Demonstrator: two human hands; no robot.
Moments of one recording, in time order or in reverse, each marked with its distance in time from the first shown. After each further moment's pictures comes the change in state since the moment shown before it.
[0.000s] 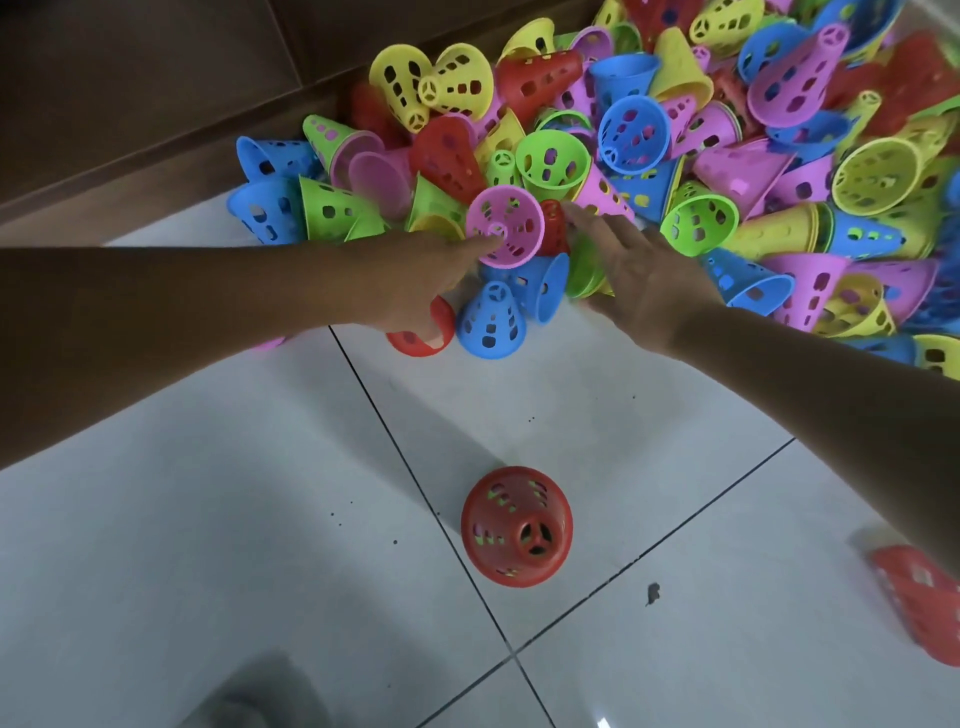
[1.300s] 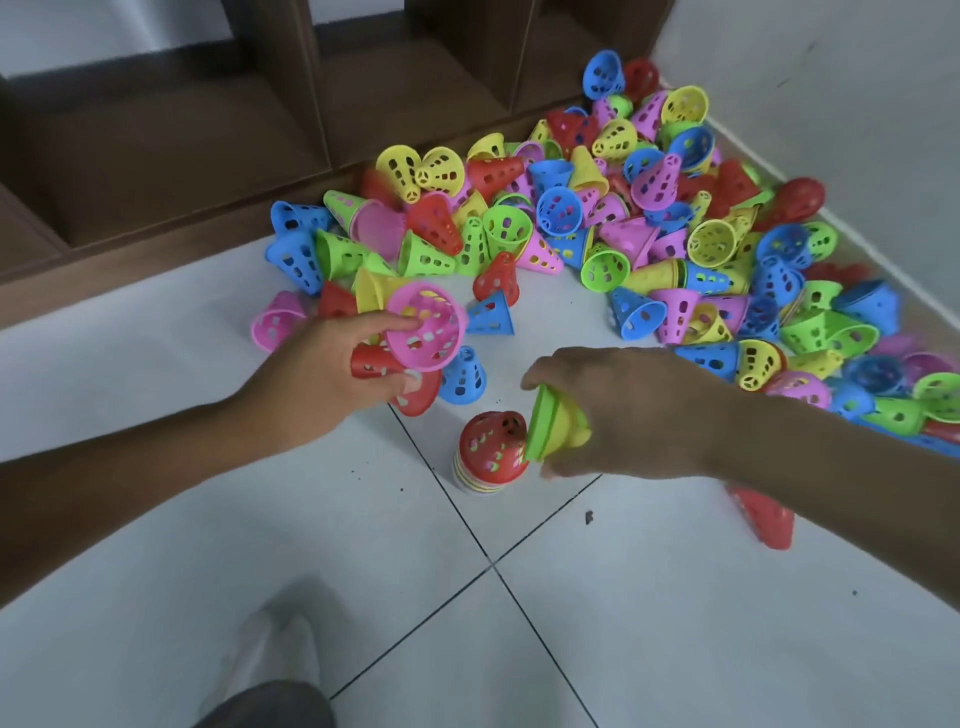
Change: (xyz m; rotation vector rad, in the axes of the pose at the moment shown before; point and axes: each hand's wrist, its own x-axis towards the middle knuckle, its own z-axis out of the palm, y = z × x) left_hand -0.182 0.054 0.003 -0.769 0.472 -0.053; right_hand -0.179 -0.134 -0.165 -0.062 -0.384 -0.082
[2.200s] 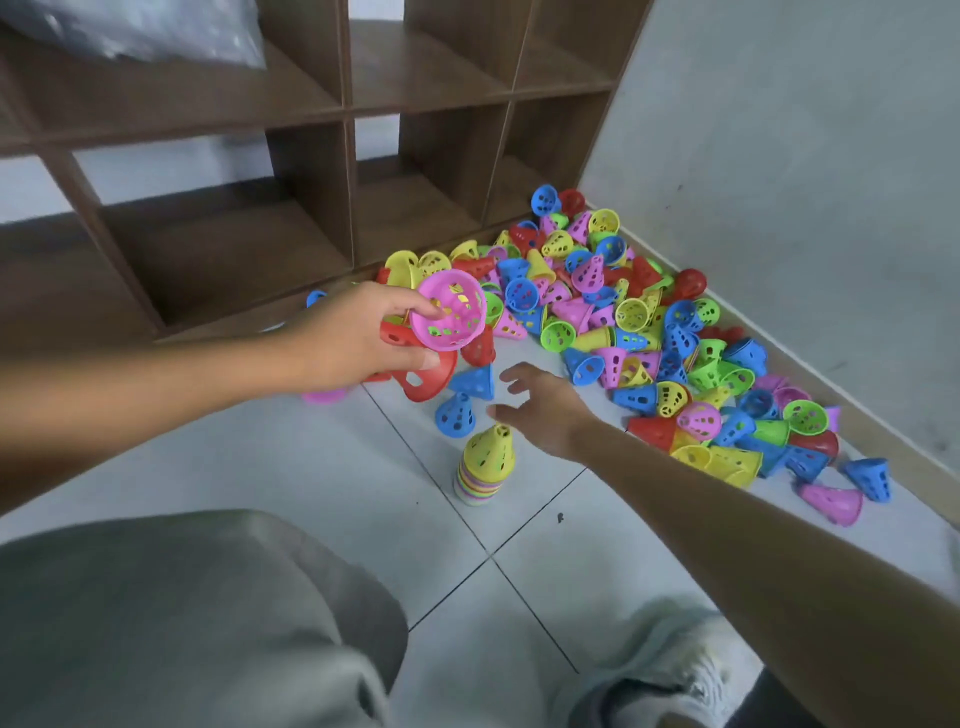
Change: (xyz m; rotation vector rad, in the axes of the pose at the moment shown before) left_hand -0.033 0.107 -0.099 0.219 -0.063 0.202; right_hand 0.000 -0.056 0.007 0.727 0.336 0.359
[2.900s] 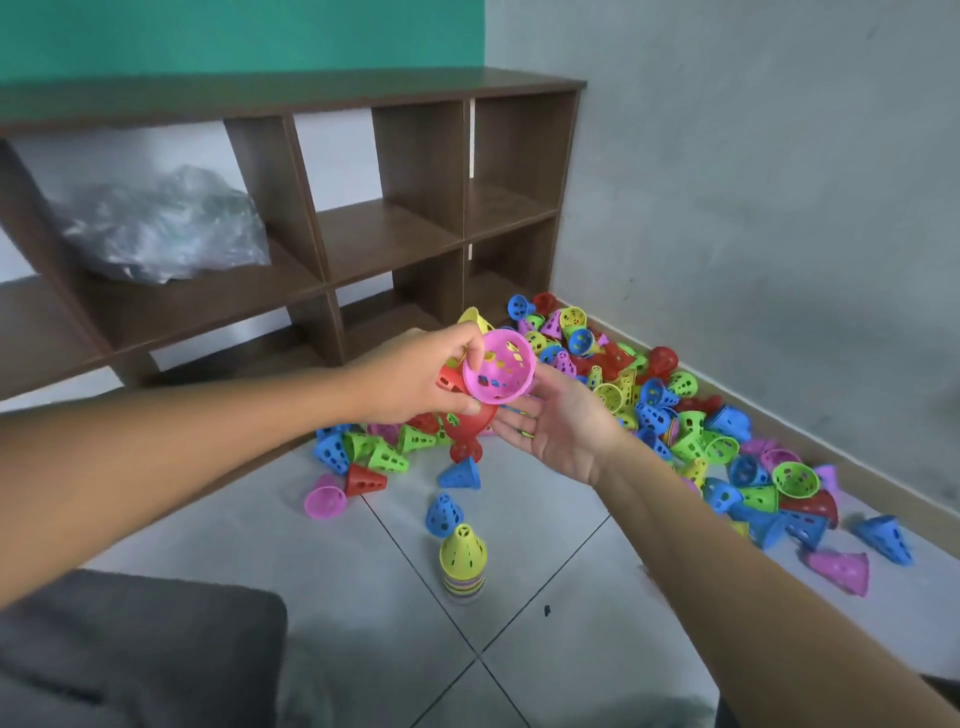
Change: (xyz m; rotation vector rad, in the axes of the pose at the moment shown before) left_hand 0.065 0.171 -0.029 0.252 -0.133 0.230; right_hand -0.048 -0.028 -0.155 1.423 -0.178 0.036
